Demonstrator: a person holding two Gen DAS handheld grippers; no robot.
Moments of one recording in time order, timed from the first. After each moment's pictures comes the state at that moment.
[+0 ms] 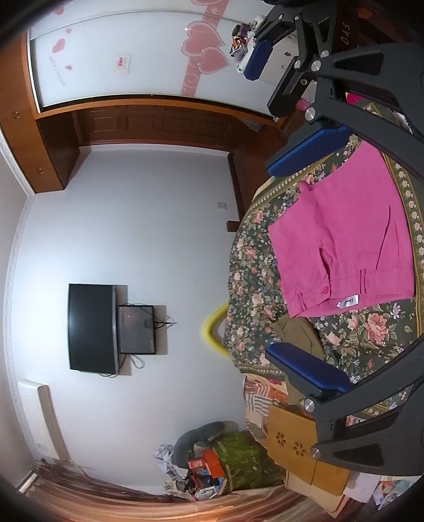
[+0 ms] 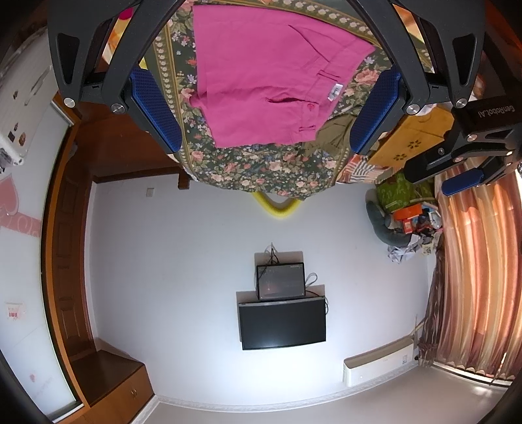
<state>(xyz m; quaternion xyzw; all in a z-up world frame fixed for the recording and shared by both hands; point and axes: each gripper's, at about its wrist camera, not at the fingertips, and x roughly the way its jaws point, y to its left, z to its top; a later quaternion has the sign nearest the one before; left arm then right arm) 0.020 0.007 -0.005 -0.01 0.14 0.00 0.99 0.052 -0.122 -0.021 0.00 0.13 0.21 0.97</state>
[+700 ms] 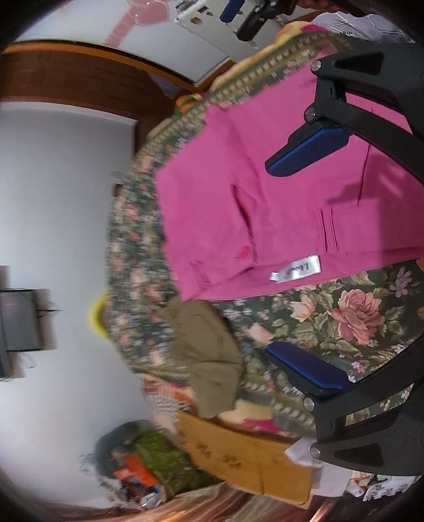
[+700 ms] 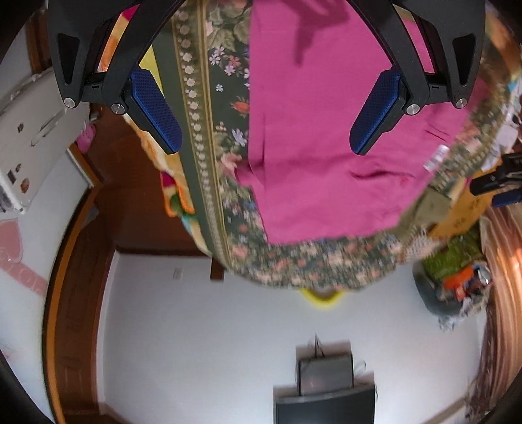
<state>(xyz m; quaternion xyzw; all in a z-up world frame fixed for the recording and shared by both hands) 0.185 0.072 -0.164 -0.02 0.39 0.05 0.92 0.180 -0.159 -0.134 -0.04 0.33 0.14 0.93</state>
